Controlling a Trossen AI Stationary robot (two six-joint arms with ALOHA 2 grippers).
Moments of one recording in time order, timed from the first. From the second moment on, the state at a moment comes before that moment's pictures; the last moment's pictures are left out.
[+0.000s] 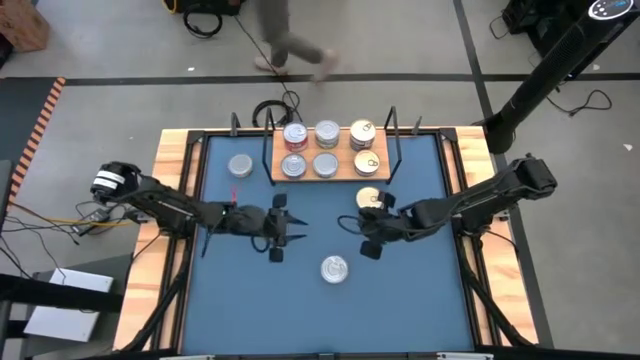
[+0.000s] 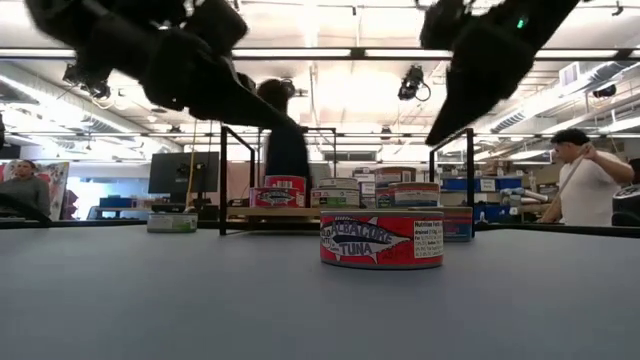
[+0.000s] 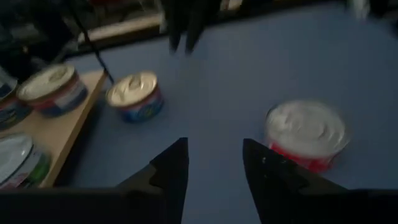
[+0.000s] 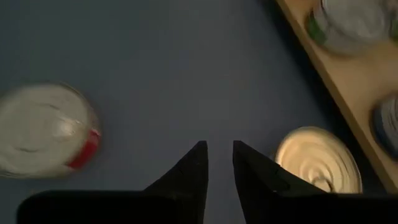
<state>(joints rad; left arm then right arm) -0.16 1.39 0.55 0.46 -0.20 0.13 0.26 1.44 0.91 -0.50 0.47 0.45</state>
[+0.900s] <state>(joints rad) -0.18 1.39 0.38 0.81 -0.21 0.04 -0.03 1.68 0.92 -0.45 0.39 0.44</state>
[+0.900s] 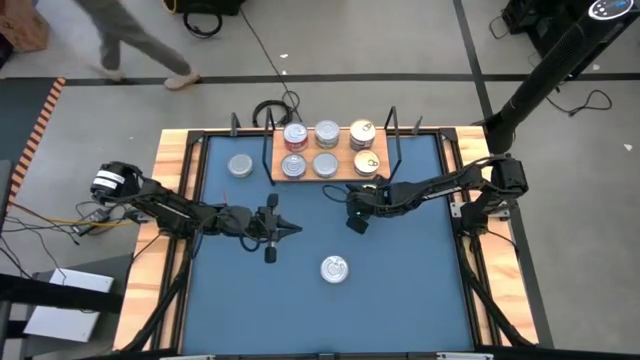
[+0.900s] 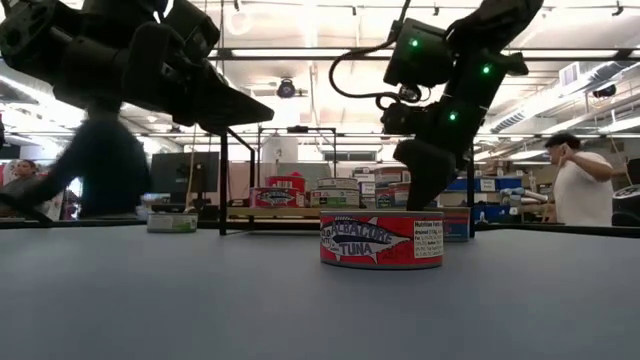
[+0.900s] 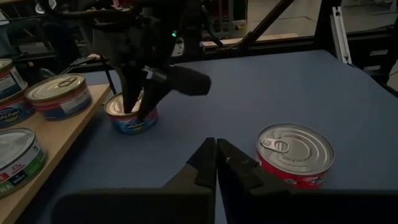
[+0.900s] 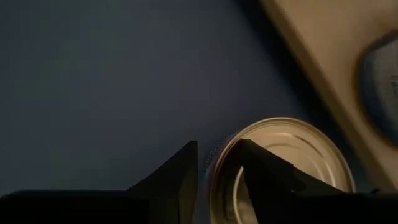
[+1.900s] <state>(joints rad) -0.19 1.39 0.38 0.80 -0.21 0.03 0.05 1.68 1.18 -0.74 0.11 0.32</state>
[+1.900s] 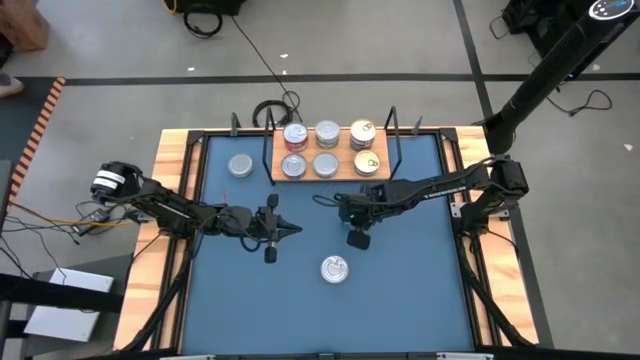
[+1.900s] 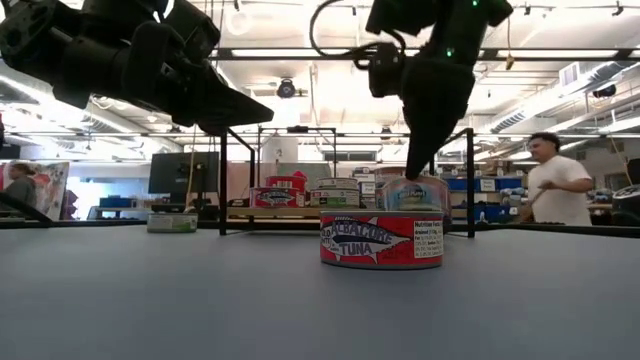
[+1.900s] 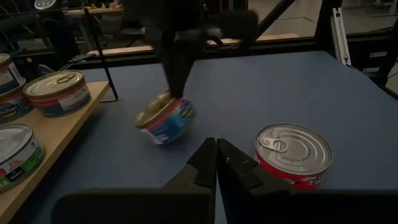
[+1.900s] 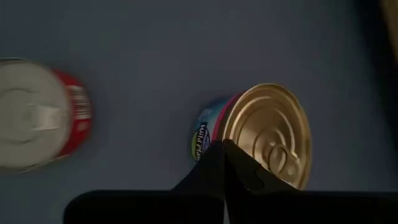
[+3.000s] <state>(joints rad) -0.19 1.39 0.38 0.79 -0.20 -0.01 -0.06 1.73 1.20 -0.53 -0.37 0.42</state>
